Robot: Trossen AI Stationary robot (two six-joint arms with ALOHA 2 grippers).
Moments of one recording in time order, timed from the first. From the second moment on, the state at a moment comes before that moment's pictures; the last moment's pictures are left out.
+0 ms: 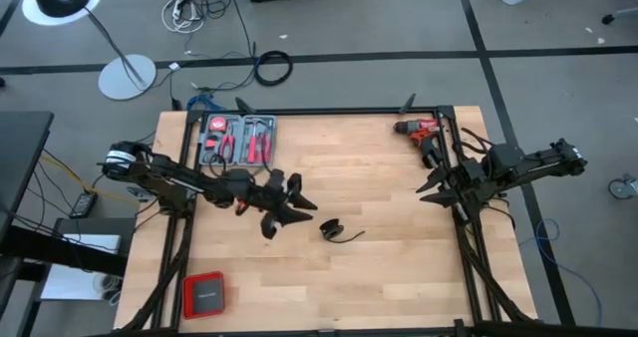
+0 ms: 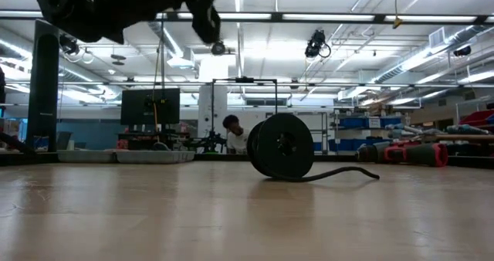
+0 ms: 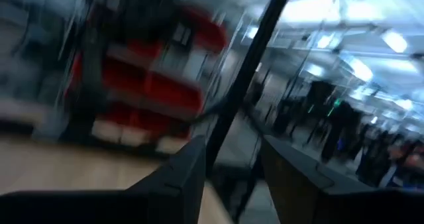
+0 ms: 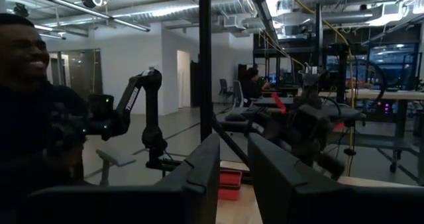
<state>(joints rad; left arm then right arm) -0.09 1.48 0.57 1.15 0.24 -0.47 0.25 0.40 0.46 0.20 -0.10 0.02</state>
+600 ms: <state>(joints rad) 0.05 1.42 0.50 1.12 0.66 -0.33 0.25 0.40 0.46 0.20 -0.10 0.02</state>
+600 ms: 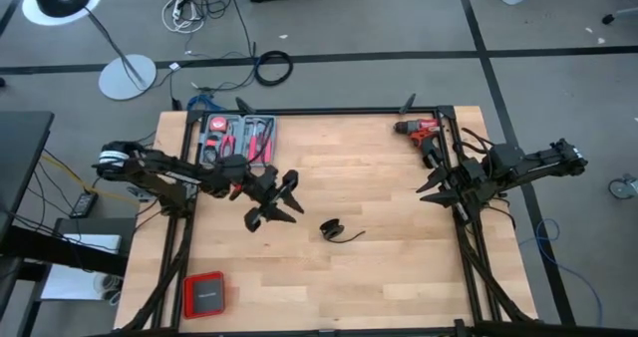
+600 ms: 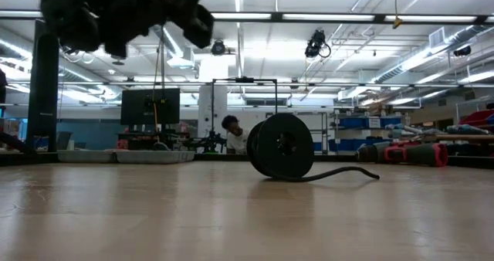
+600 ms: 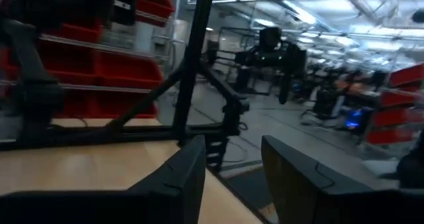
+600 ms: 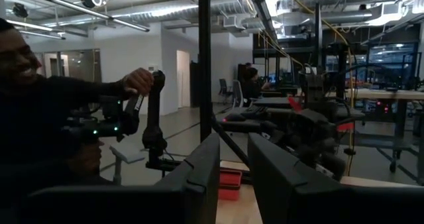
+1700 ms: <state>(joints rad) -0.20 0.50 0.01 0.48 0.10 -0.11 0.25 0.40 0.46 0.21 -0.10 0.02</state>
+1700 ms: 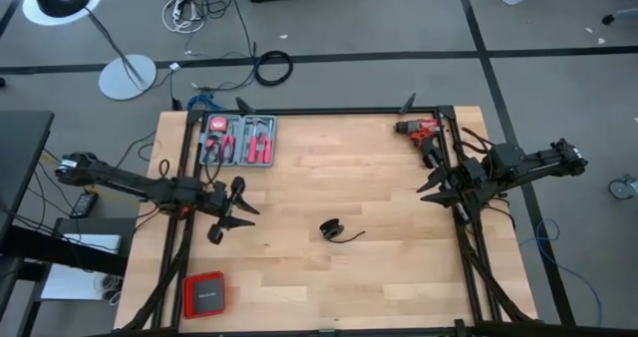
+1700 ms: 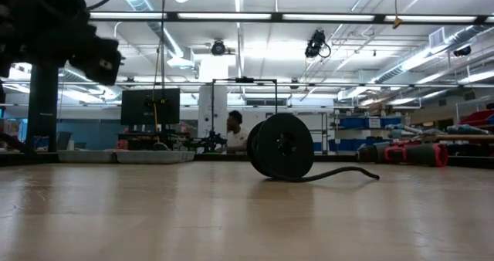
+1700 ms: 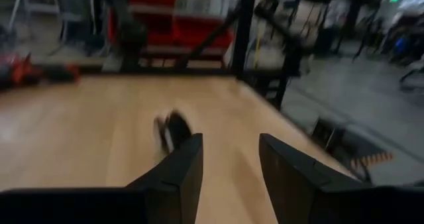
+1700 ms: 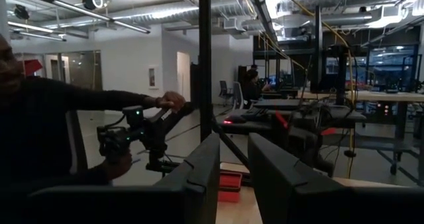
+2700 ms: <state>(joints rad) -0.20 0.16 0.01 0.14 -0.01 -0.06 0.25 0.40 0.46 0.21 -0.10 0.02</state>
